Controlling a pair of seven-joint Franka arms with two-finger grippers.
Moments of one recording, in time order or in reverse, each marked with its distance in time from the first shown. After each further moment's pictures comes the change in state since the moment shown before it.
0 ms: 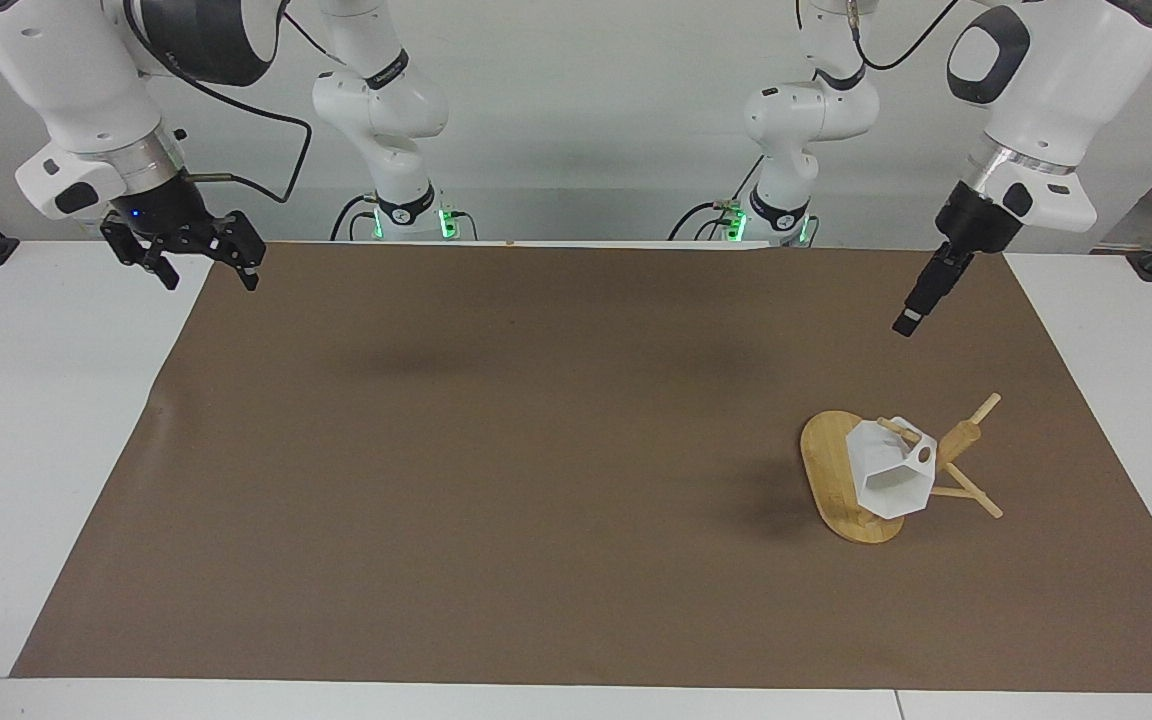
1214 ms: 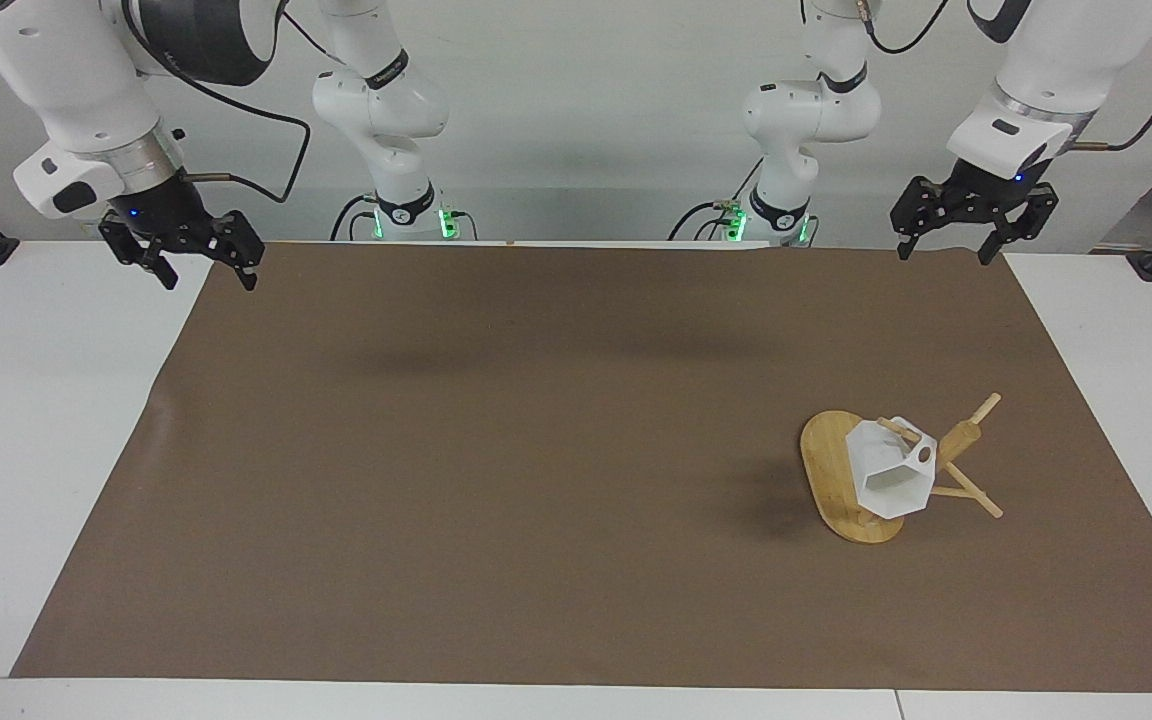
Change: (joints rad) left arm -0.149 0.043 0.105 0.228 0.228 -0.442 0.788; right arm -0.001 0.000 -0.001 0.000 0.000 0.000 0.000
